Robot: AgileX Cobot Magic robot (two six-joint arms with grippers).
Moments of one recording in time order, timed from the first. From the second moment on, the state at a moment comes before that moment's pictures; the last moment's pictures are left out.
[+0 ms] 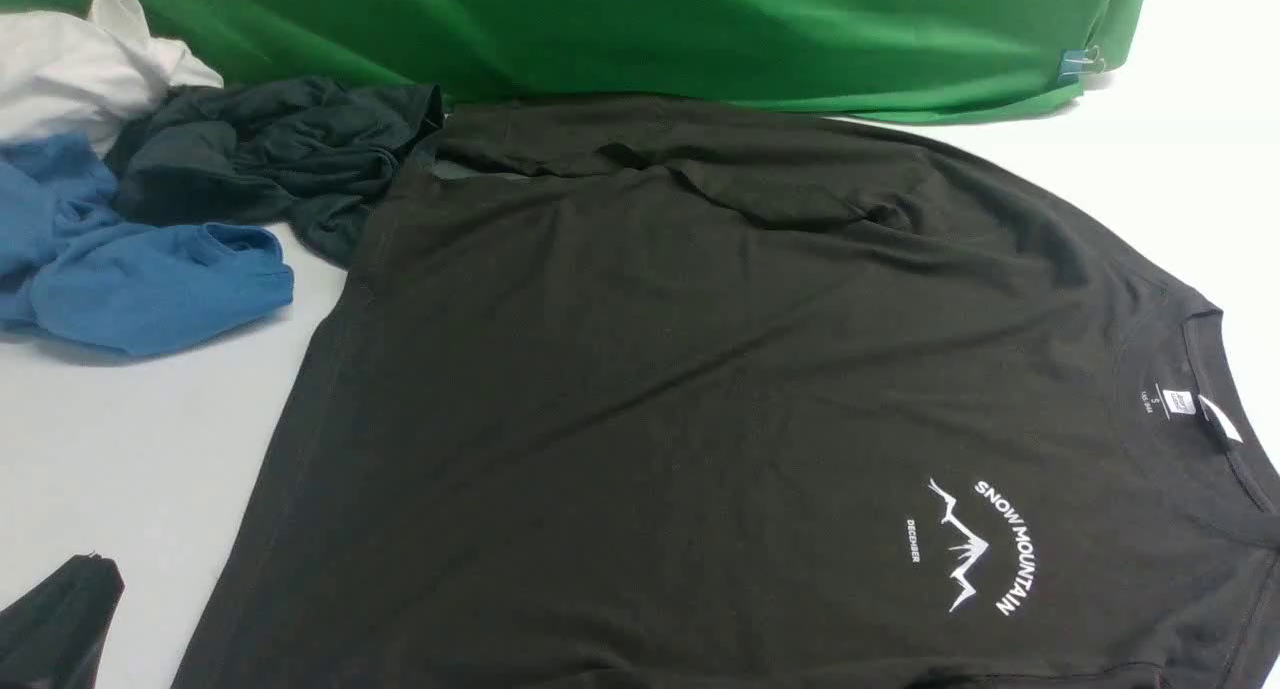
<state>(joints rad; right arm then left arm) 0.00 0.00 0.01 -0.07 0.25 0.15 0.01 0.00 0.01 -0.23 0.25 0.34</state>
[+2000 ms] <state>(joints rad) 0.00 0.00 0.01 -0.07 0.25 0.15 -0.05 0.10 -0.22 -0.49 0.18 0.04</state>
